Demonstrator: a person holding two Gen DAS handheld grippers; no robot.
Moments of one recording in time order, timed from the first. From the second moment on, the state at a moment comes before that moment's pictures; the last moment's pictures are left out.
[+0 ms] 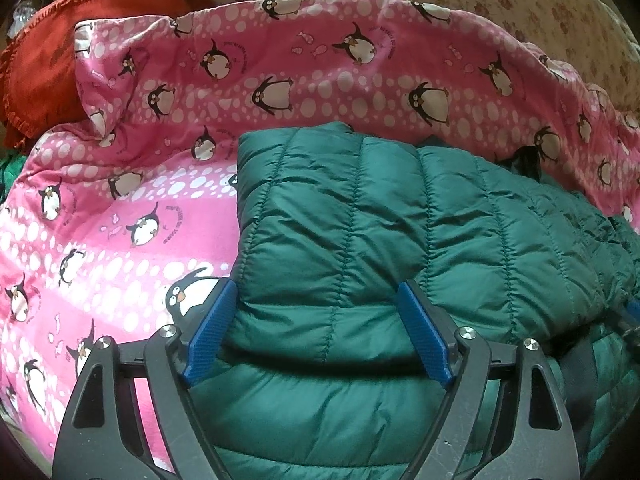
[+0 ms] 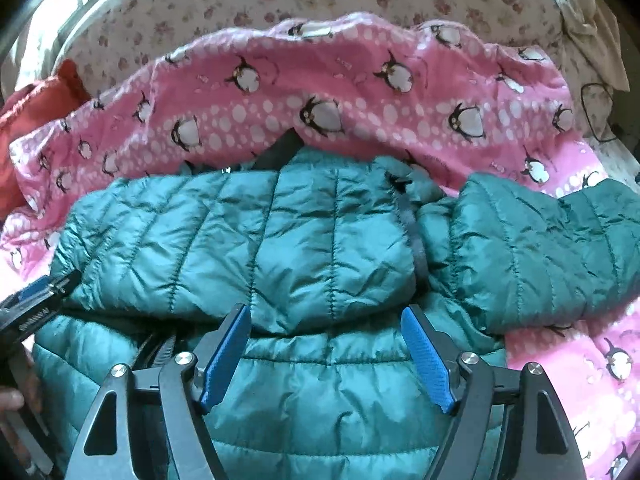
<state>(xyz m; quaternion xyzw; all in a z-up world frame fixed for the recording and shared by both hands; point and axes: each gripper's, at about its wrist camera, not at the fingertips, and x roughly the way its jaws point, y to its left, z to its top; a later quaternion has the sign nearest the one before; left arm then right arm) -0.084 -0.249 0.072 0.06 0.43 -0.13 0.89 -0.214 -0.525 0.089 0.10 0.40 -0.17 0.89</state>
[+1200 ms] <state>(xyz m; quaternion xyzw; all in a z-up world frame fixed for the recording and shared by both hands) -0.167 -0.292 0.133 0.01 0.39 -0.25 0.88 -0.302 -0.575 0.142 0.12 0.34 -0.21 0.91</state>
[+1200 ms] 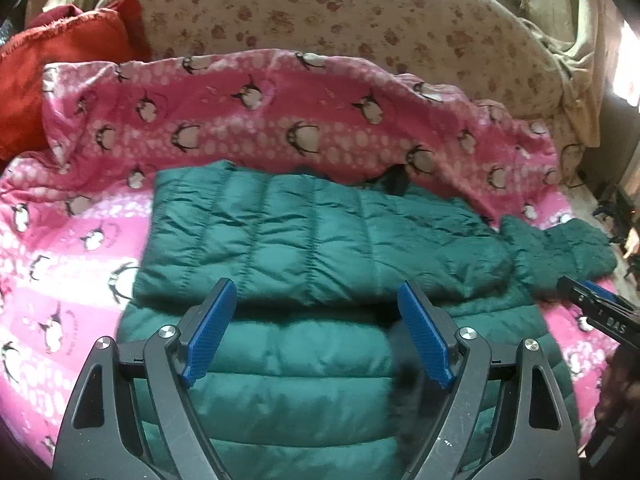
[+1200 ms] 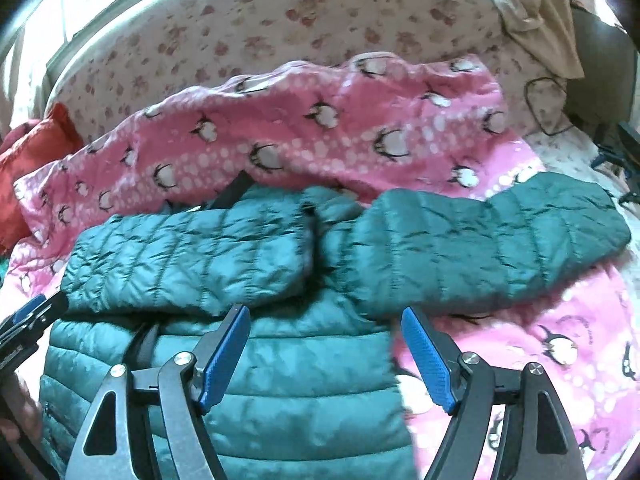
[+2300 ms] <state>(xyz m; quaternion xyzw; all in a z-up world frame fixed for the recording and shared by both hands) -0.159 -0.287 0.102 0.00 0.44 -0.25 0.86 -0.403 -0.787 0.145 0.24 0.28 -0.39 0.84</state>
